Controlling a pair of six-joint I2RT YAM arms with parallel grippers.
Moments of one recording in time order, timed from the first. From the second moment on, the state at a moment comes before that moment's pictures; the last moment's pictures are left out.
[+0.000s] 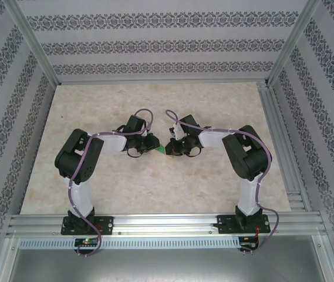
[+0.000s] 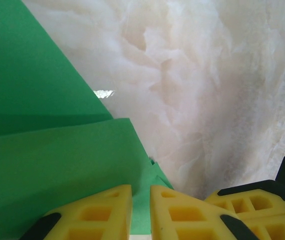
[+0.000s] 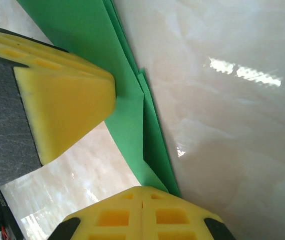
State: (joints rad) left arm -0.46 1.92 1.01 -0.03 0.48 -0.77; right arm 0.52 1.96 1.08 -0.22 -0.63 0.44
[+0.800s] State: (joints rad) left arm -0.46 1.92 1.02 -0.05 0.48 -0.77; right arm 0.49 1.83 0.94 -0.24 -0.59 0.44
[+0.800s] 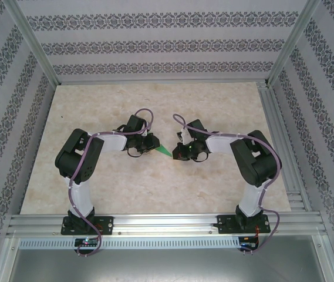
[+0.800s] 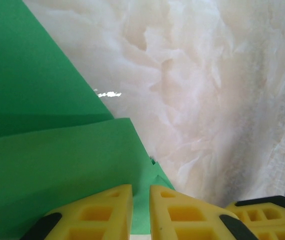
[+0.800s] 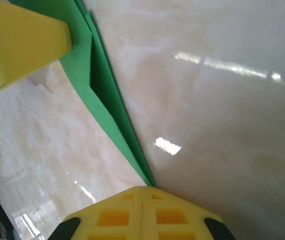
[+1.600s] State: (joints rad) left arm -0.46 1.92 1.02 -0.05 0.48 -0.77; right arm 0.57 1.98 1.20 -0.33 -0.55 0.44
